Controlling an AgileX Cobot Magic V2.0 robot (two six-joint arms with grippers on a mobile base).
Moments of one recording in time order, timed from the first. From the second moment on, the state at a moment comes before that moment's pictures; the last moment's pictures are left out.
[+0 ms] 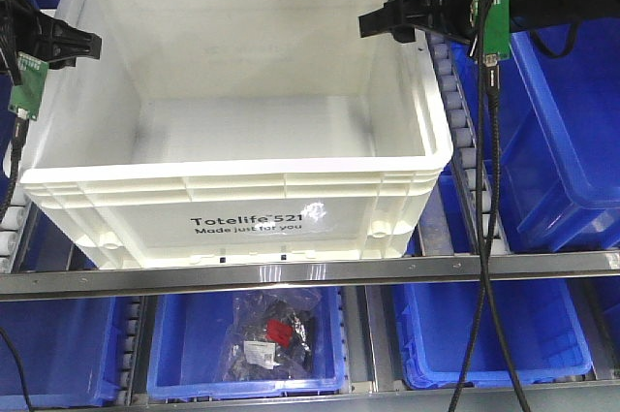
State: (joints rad) left arm -0.16 1.49 -1.30 0.25 0.77 -0.27; right arm 0.24 1.58 -1.37 0.64 0.66 -0.55
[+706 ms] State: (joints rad) left arm -0.16 1.39 -1.30 0.26 0.71 -0.27; right arm 0.24 1.58 -1.37 0.38 0.49 -0.45
